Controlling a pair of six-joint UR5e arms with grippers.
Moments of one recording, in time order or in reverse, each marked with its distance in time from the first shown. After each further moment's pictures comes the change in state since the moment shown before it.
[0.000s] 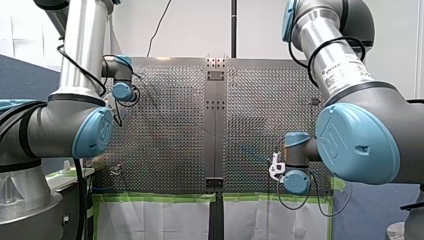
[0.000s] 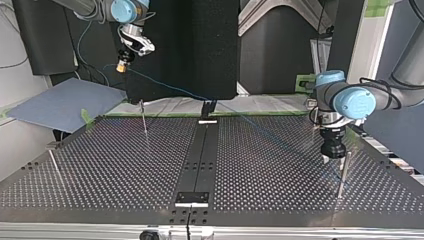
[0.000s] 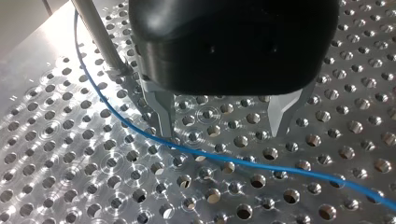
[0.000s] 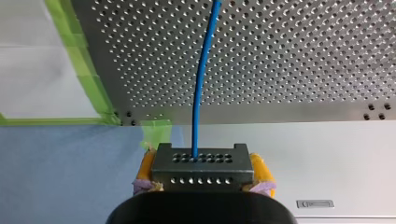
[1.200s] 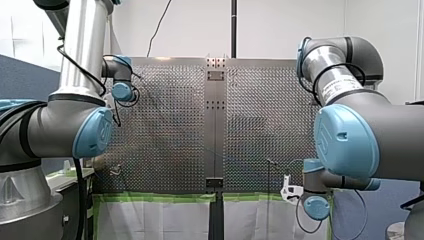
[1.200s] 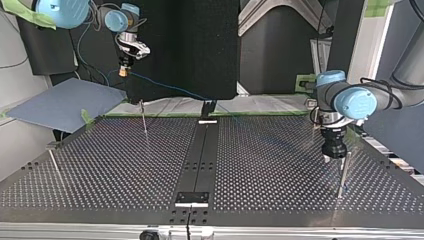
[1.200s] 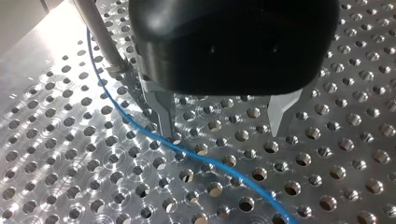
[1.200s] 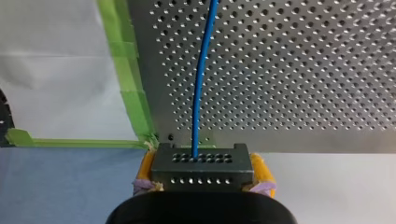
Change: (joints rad) left arm 0.005 -0.001 0.000 -0.002 0.000 0.018; right arm -0.177 0.265 -0.113 -0.124 -0.311 -0.042
